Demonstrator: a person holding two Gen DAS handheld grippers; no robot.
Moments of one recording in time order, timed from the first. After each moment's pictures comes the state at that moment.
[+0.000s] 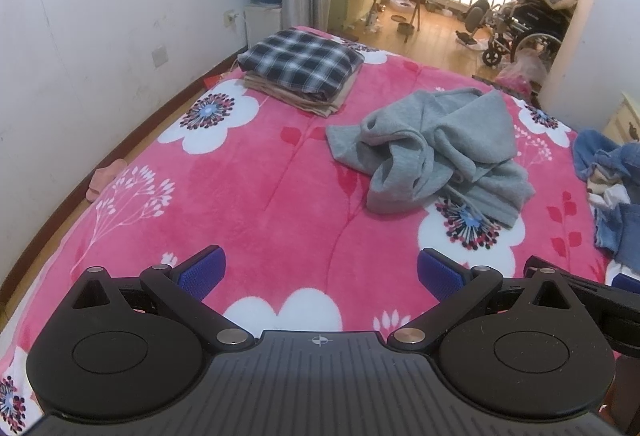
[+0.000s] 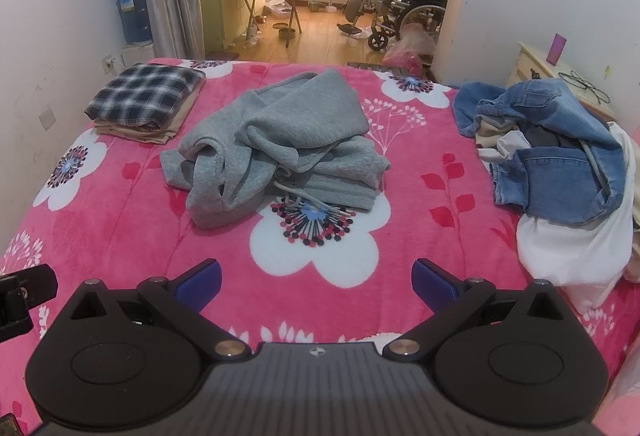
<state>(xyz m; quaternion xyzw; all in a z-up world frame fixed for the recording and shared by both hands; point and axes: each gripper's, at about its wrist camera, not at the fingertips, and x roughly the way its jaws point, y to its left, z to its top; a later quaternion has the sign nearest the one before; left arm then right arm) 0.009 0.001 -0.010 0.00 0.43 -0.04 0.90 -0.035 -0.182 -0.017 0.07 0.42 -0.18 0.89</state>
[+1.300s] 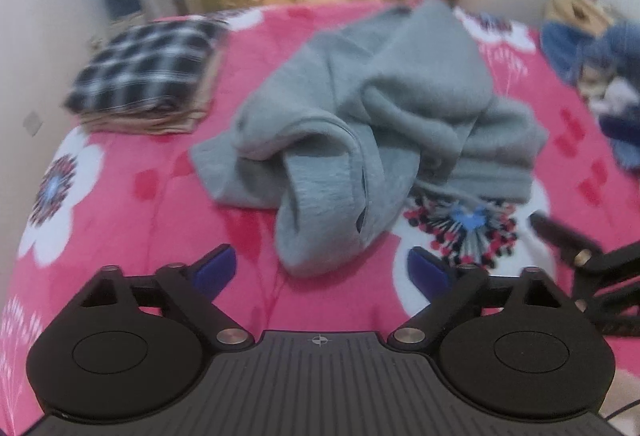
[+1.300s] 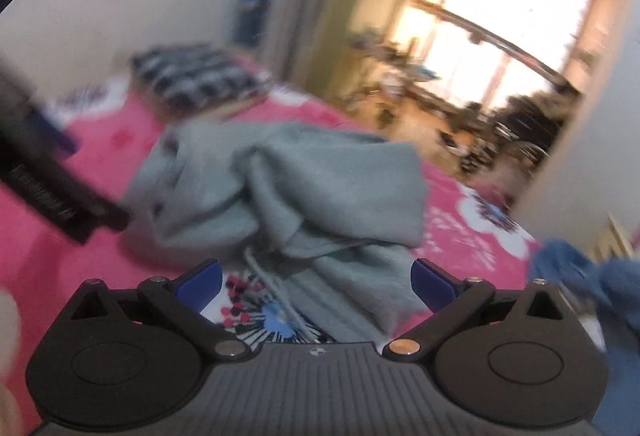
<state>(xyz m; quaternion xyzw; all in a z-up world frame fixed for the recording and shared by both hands) 0.179 -0.120 -0.165 0.16 0.46 -0.22 0.85 0.097 -0.261 -0.154 -0.18 0.34 0.00 0.92</state>
